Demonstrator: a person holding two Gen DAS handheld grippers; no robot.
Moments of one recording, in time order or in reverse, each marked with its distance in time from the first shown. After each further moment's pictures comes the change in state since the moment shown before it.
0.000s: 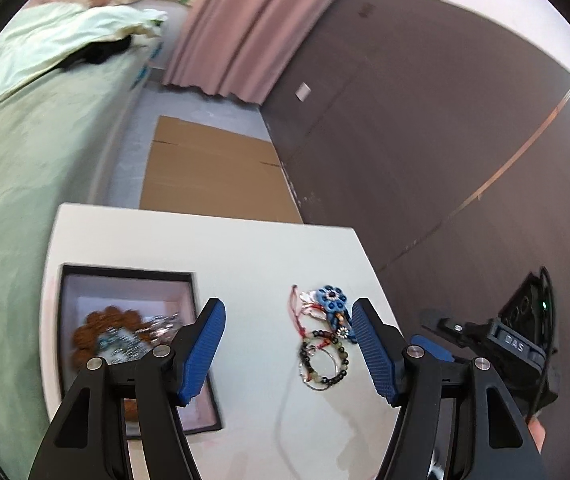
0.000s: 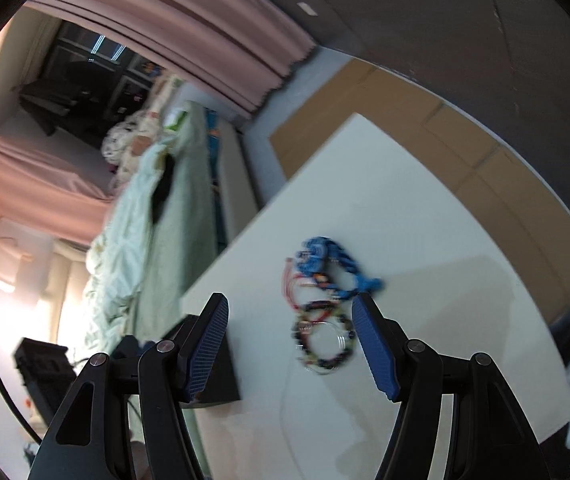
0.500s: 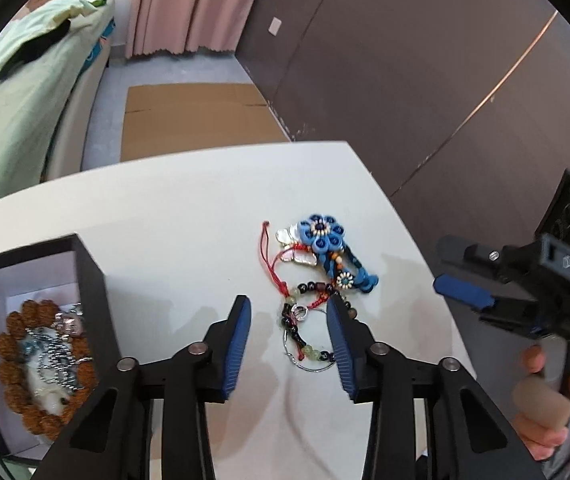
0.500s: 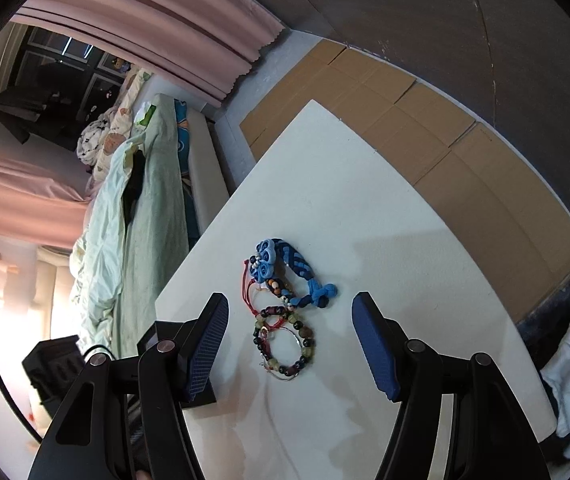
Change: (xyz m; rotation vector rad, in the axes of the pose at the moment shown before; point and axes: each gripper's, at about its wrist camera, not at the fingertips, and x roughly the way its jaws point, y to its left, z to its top) left arm 0.088 -0.035 -0.031 0.164 0.221 0.067; right arm 0.008 -0.023 0.011 0.053 0.058 -0.053
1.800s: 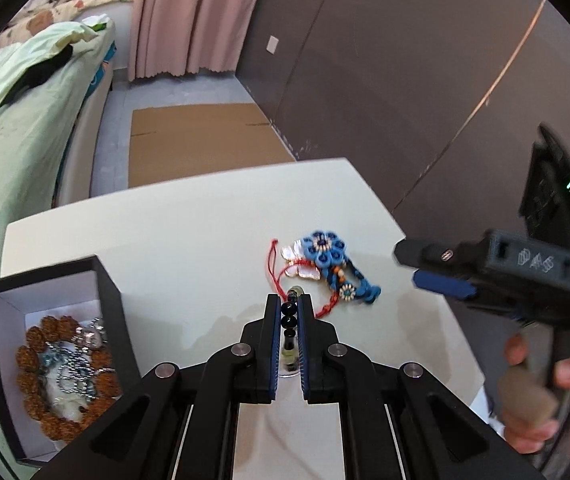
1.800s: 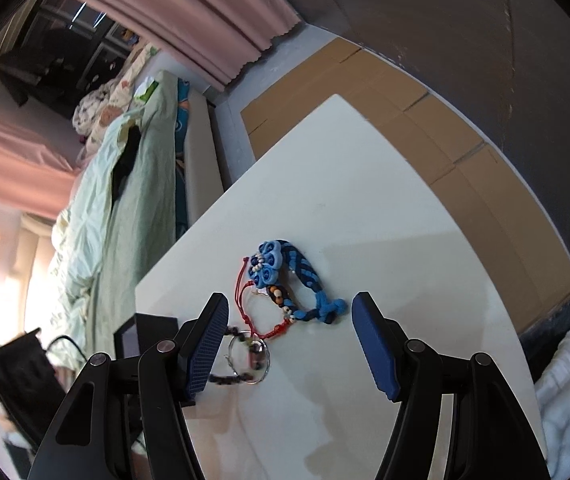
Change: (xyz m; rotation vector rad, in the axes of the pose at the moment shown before) left arm -0.021 -0.006 0.001 0.028 -0.088 0.032; right arm 0.024 0.023 0.003 -0.136 0.021 -0.075
